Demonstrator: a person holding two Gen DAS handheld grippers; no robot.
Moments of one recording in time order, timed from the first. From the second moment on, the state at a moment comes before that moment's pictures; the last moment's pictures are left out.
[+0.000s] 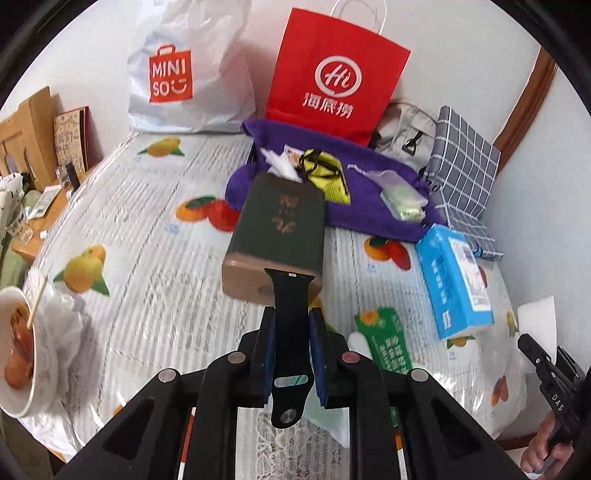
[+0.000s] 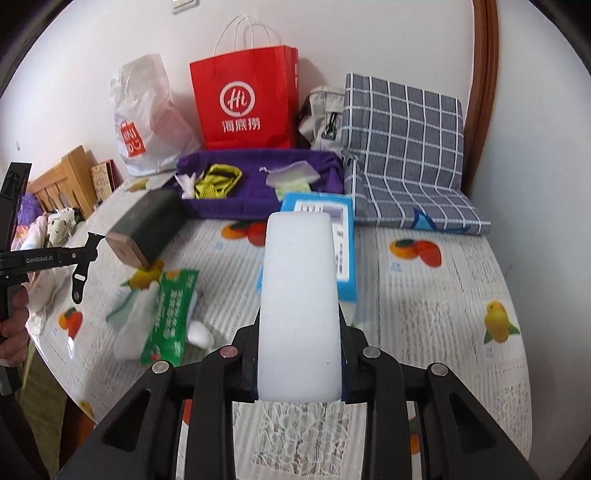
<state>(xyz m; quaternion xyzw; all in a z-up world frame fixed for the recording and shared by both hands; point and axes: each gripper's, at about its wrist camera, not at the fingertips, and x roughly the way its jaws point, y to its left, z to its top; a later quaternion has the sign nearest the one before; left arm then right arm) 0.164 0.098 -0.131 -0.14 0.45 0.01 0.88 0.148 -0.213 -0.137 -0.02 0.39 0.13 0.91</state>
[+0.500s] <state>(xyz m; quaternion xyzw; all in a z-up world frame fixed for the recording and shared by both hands) 0.210 0.103 -0.102 -0.13 0.43 0.01 0.89 0.200 -0.201 -0.093 0.00 0.37 0.14 0.92</state>
